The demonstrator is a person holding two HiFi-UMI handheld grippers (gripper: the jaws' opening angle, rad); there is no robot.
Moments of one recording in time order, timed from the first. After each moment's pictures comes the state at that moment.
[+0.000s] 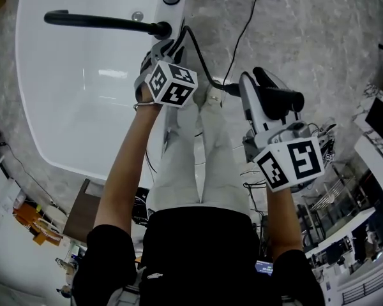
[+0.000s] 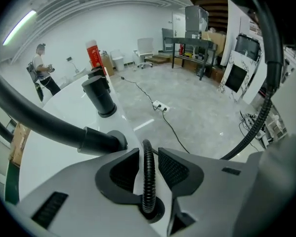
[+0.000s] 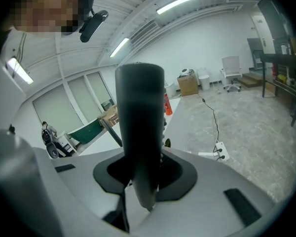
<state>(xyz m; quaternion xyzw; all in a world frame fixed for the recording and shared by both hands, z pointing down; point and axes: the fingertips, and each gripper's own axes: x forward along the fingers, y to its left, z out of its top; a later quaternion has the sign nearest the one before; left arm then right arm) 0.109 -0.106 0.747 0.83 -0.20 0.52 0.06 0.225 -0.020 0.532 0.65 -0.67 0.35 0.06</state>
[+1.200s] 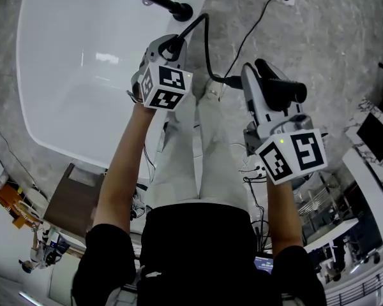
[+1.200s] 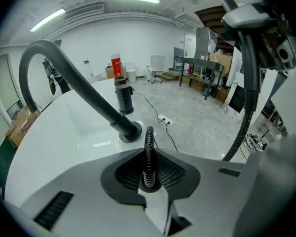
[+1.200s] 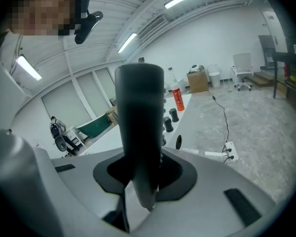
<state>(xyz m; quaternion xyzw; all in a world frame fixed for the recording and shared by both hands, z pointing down) 0.053 -0.095 0.721 0.86 -0.25 0.43 0.10 0.174 -0.028 0.543 0.61 -0.70 0.35 0.07</state>
